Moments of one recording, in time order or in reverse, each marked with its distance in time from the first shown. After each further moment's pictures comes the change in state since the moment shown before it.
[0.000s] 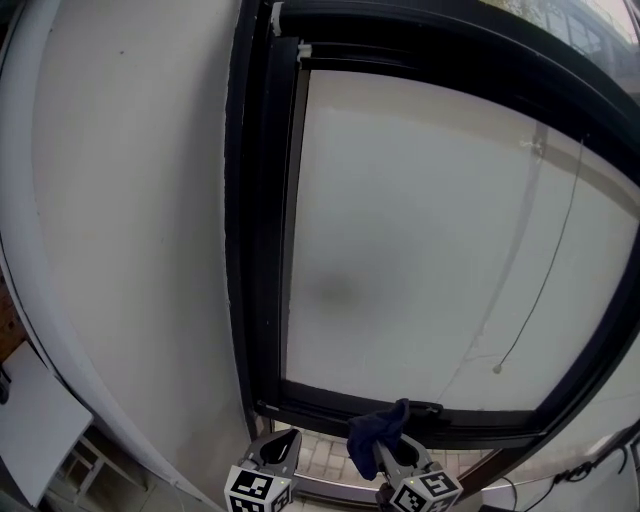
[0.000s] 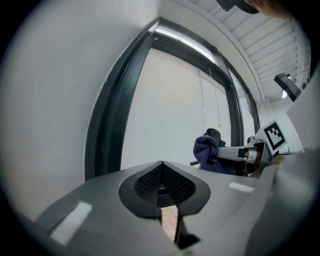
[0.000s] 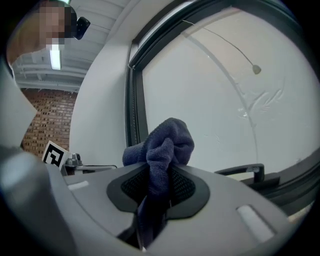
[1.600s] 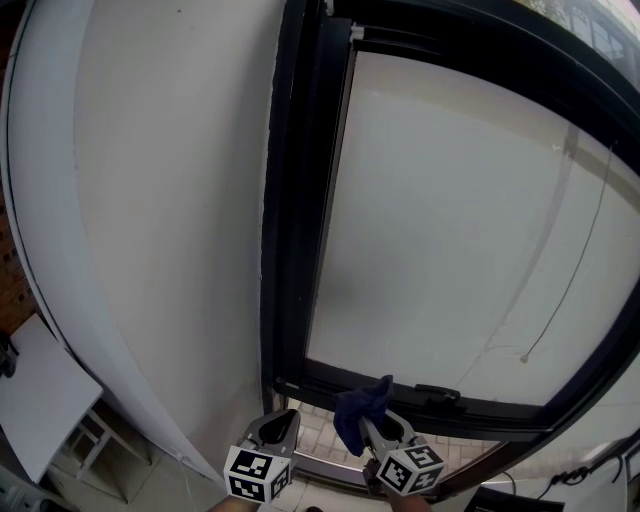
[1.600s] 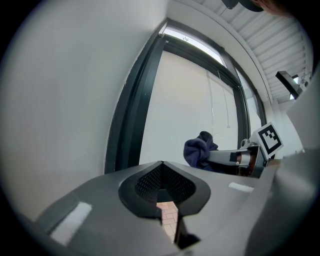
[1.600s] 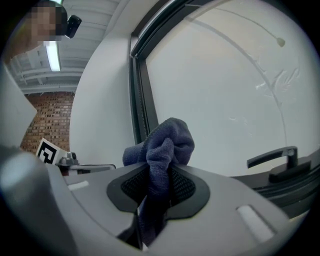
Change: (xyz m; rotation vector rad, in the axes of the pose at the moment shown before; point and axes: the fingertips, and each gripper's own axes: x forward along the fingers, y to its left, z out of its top) left arm -0.024 0.040 -0.008 -0.023 0.010 0.081; right arm 0.059 0.037 -0.025 0.013 0.053 0.094
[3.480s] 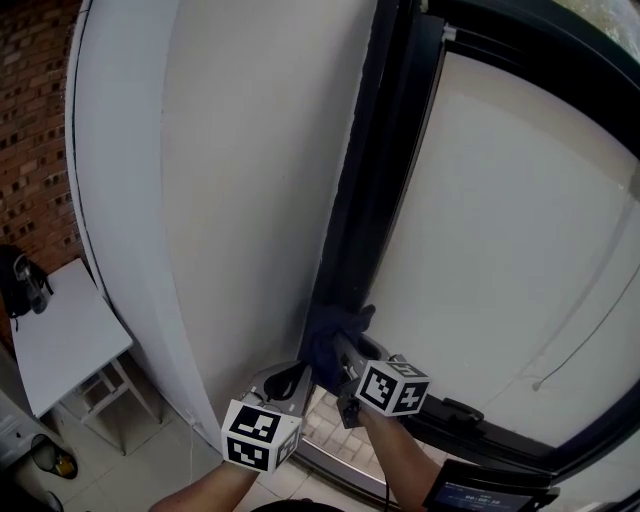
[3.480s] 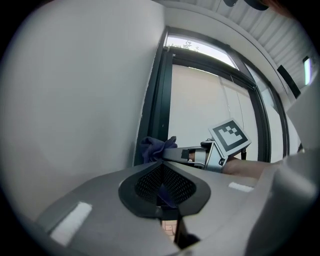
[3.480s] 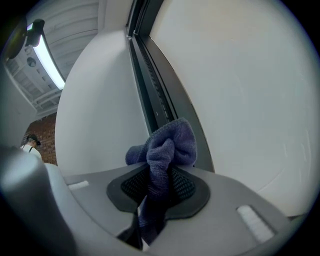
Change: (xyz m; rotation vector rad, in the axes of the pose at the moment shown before) left arm -0.030 0.031 0.088 0.036 -0.069 0.212; right arm 0.151 0.097 0.070 0.085 0.079 0.312
